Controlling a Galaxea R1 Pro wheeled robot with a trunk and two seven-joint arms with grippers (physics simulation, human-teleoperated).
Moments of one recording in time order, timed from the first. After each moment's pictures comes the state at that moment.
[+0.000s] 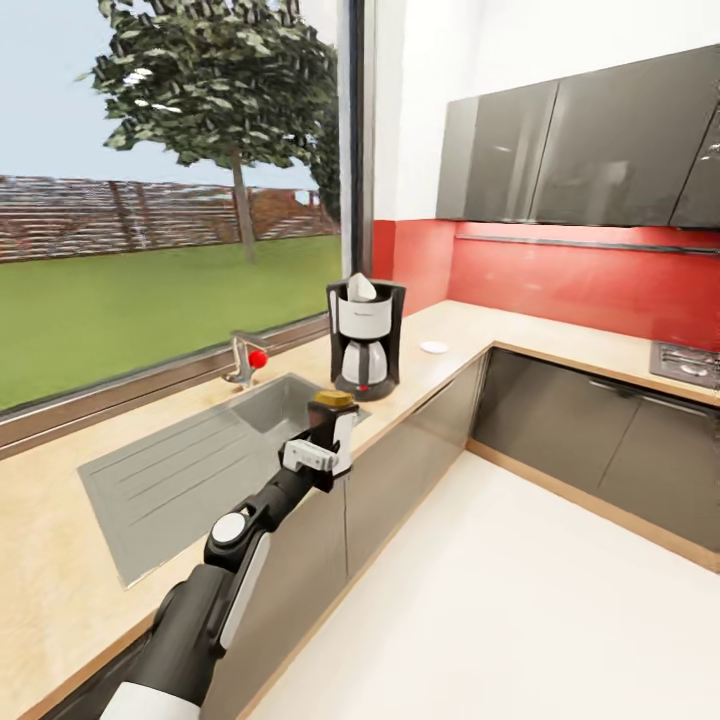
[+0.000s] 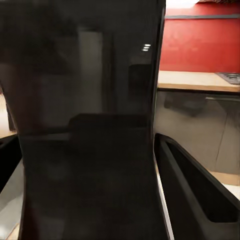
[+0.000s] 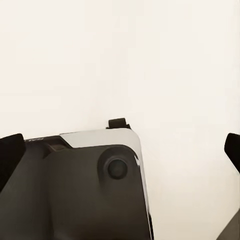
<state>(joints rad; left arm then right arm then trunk) -0.46 -0.11 -0.16 -1.34 -0.04 0.10 -0.34 -0.24 0.01 -0.41 -0.07 0.28 -0.10 -0.06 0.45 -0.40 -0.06</state>
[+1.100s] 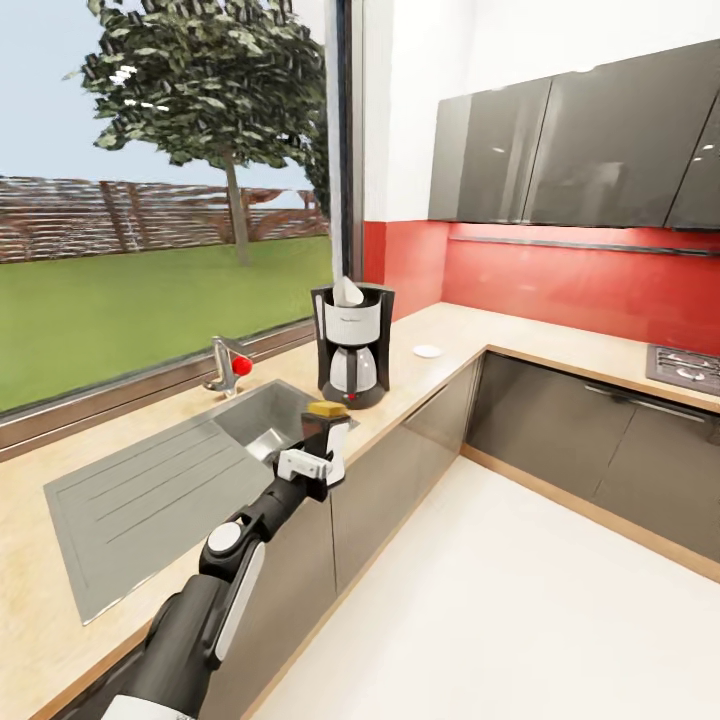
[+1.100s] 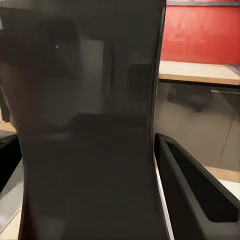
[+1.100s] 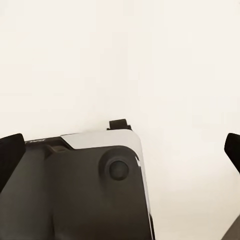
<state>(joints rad) -0.43 -0.11 -0.13 -1.33 -0.04 0.12 -0.33 -0.24 0.01 -0.40 -0.07 0.27 -0.10 -0.06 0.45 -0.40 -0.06</state>
